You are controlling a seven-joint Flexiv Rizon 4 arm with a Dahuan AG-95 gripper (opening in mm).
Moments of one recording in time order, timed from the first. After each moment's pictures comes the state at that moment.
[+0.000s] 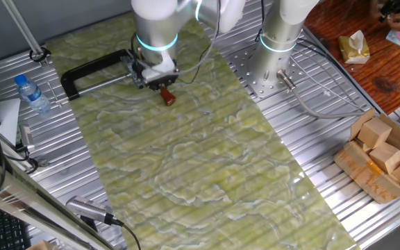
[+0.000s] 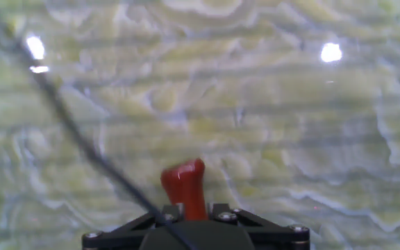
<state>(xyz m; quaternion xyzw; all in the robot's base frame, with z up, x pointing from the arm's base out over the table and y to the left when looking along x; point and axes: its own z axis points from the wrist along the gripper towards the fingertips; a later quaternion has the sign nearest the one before) 0.429 -0.022 0.099 0.68 -0.72 0.06 0.08</state>
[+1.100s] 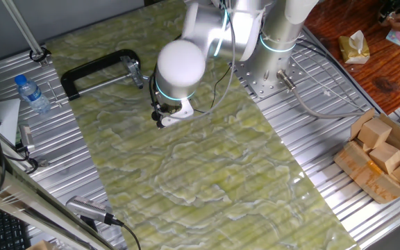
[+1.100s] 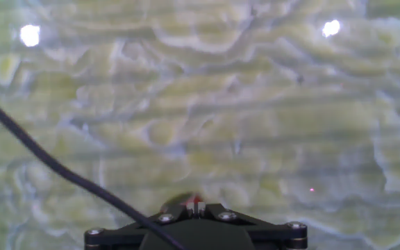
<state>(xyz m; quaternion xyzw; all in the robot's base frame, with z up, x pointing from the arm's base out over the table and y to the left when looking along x) 0.442 0.037 0.074 0.70 -0.70 0.10 0.13</state>
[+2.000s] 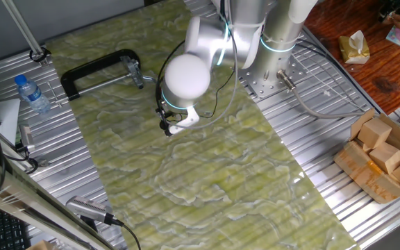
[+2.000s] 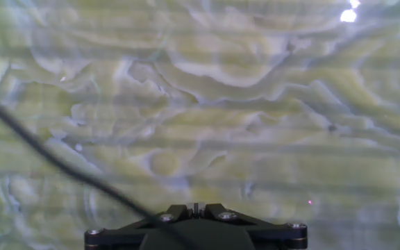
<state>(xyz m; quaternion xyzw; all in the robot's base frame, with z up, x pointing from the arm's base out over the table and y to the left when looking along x) 0.432 0.038 0.047 0.71 -0.67 0.11 0.15</state>
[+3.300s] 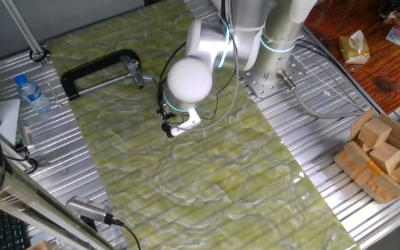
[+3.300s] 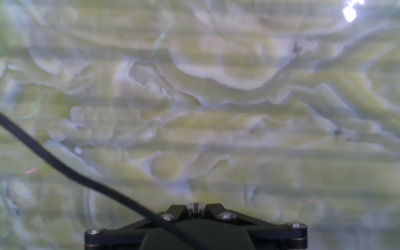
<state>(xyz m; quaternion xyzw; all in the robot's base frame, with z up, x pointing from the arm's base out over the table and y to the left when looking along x) 0.430 0.038 0.041 0.71 -0.68 0.12 0.15</state>
